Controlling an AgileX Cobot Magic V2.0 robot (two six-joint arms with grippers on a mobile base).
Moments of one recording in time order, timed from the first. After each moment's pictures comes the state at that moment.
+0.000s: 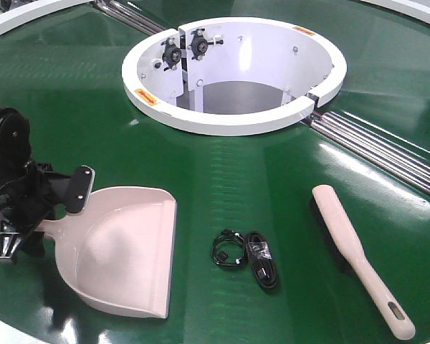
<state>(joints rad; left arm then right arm) -0.15 1.80 -1.23 0.08 1.05 1.39 0.09 -0.01 0.03 0.01 0.04 -0.07</state>
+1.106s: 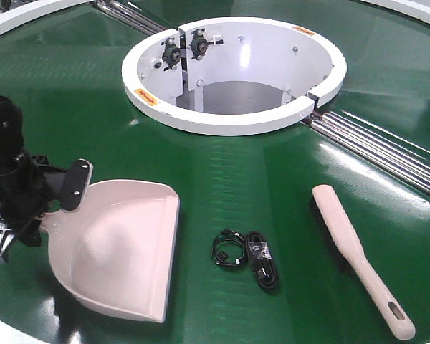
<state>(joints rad) -0.20 1.71 -1.23 0.10 1.11 1.35 0.09 -0.01 0.03 0.01 0.04 -0.07</state>
